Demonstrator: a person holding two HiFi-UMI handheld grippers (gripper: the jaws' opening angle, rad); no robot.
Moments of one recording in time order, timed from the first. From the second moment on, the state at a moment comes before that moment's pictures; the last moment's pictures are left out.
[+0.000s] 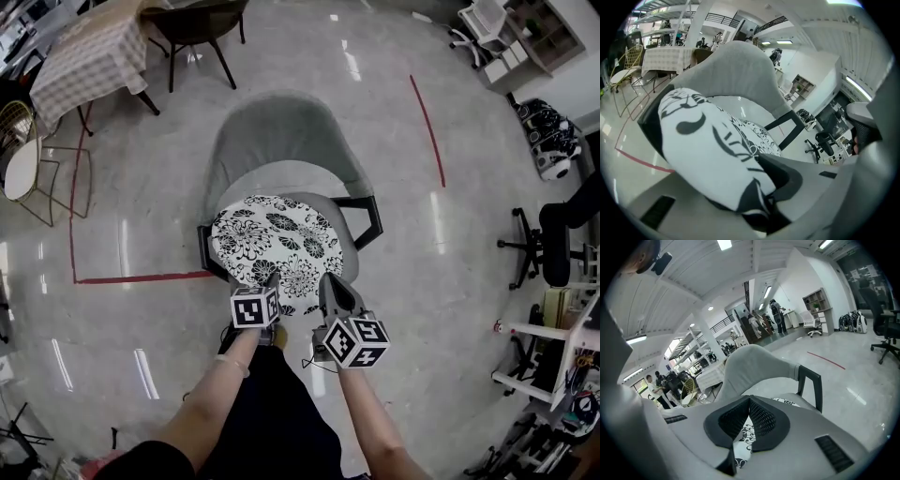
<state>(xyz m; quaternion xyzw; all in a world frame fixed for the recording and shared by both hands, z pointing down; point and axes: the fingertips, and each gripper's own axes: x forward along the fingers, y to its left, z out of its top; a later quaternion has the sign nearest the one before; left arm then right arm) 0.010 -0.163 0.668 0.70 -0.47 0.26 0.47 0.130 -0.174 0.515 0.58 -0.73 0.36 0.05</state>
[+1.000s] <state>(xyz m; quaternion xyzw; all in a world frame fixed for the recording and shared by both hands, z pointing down) -0.025 -0.042 0.713 0.67 -0.41 0.36 0.49 0.091 -0.131 0.546 0.57 -0.73 0.38 0.06</state>
